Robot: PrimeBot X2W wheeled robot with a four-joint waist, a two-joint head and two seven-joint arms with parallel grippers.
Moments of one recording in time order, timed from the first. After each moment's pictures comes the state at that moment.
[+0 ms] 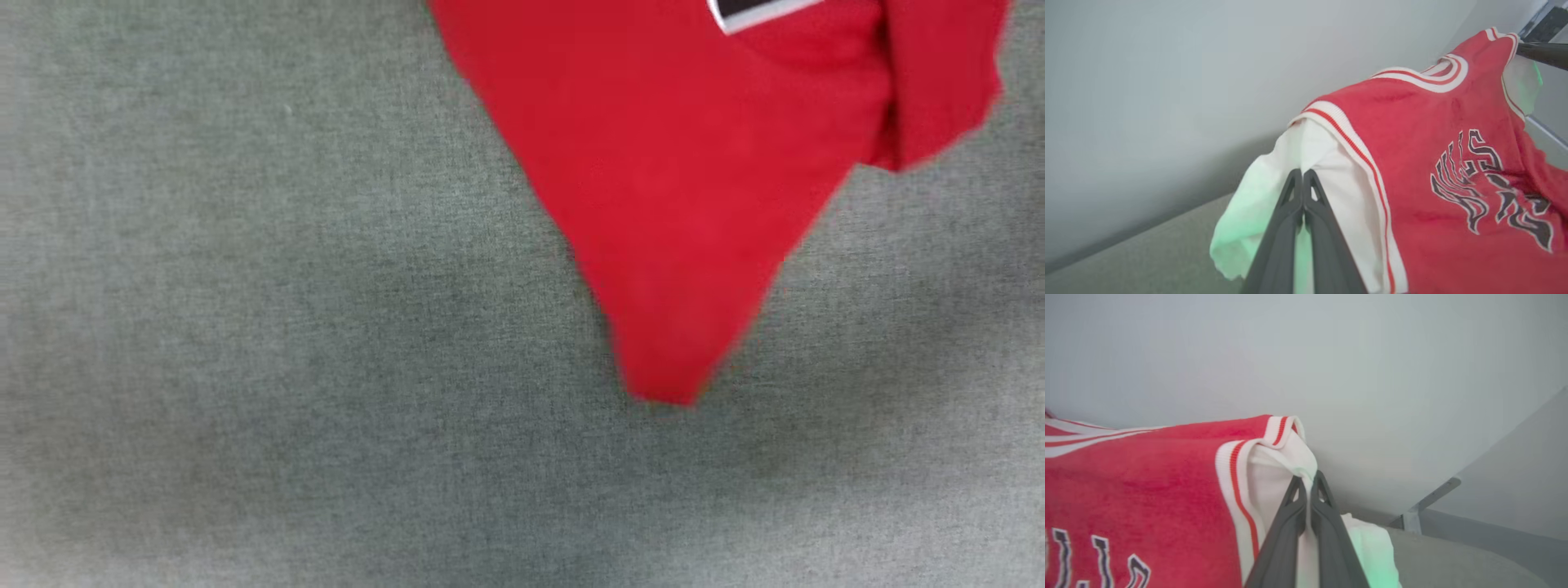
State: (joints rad) left arm -1.80 0.84 -1.23 0.43 -1.41 -0.13 0.12; right arm -1.63 -0.49 0.46 0.68 0.65 0.13 0.37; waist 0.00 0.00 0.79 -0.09
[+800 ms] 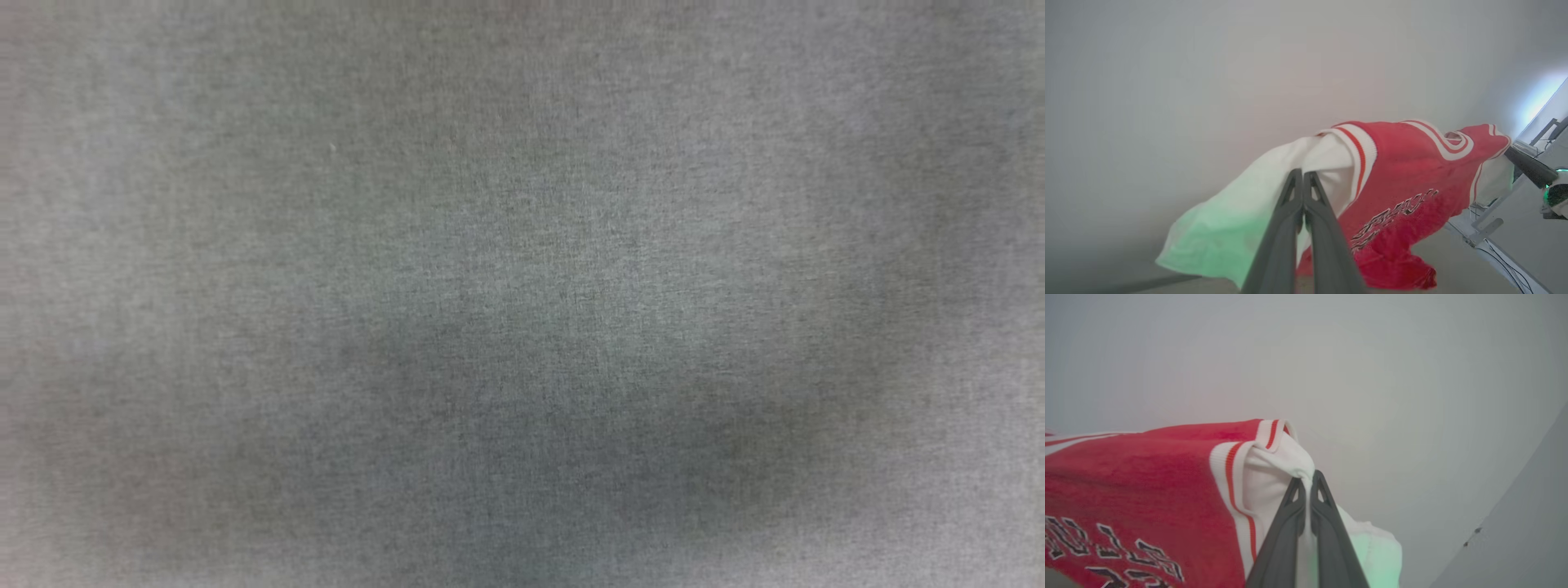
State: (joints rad) left arm -1.64 0.82 -1.08 0.48 -1.56 -0.13 -0.24; right arm -1.64 -0.34 0.35 0.81 0.39 0.13 -0.07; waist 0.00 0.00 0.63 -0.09
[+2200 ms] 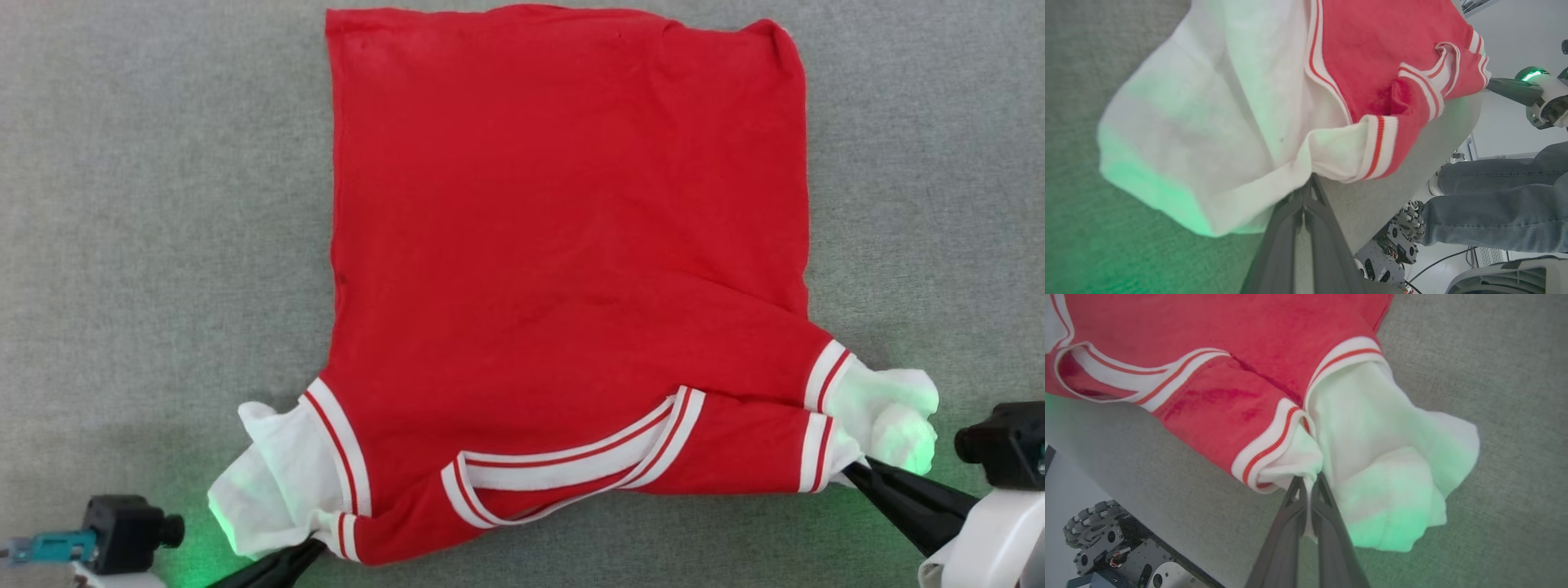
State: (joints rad) left arm -0.29 1.17 -1.04 -0.18 -1.38 -0.13 -0.23; right arm -0.01 -0.70 0.28 -0.34 0.73 0.13 0.48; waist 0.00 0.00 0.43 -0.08
